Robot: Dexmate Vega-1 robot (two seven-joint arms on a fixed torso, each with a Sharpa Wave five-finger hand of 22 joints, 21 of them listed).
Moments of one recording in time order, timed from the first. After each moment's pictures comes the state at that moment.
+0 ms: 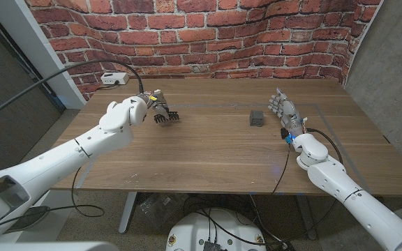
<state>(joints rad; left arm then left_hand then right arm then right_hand) 0.62 0.90 0.72 -1.93 0.70 0.66 -0.34 0.97 0.08 0.26 -0.16 0.20 0.89 -0.14 0.27 0.18 0.97 -0.20 0.21 0.19 0.56 -0.05 0.20 0.17 0.31 0.21 0.20 0.18 -1.03 -0.58 -0.32 -1.57 0.60 0.20 -0.20 0.25 0.05 0.26 -0.12 0.18 0.21 0.11 0.20 0.19 0.25 0.15 0.21 0.18 0.12 0.11 0.19 0.18 0.17 0.01 0.39 0.17</state>
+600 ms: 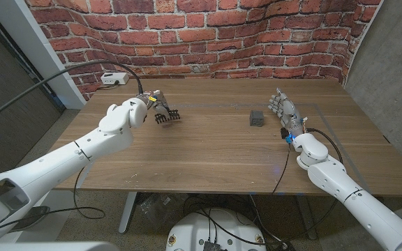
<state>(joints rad) 0.64 0.90 0.72 -1.93 0.68 0.66 -0.28 0.97 0.08 0.29 -0.19 0.19 0.92 -0.13 0.25 0.18 1.01 -0.18 0.20 0.19 0.62 -0.06 0.20 0.17 0.34 0.21 0.20 0.18 -1.03 -0.58 -0.32 -1.58 0.60 0.20 -0.20 0.25 0.05 0.26 -0.12 0.18 0.21 0.11 0.20 0.19 0.25 0.15 0.21 0.18 0.12 0.11 0.19 0.18 0.17 0.01 0.39 0.17</state>
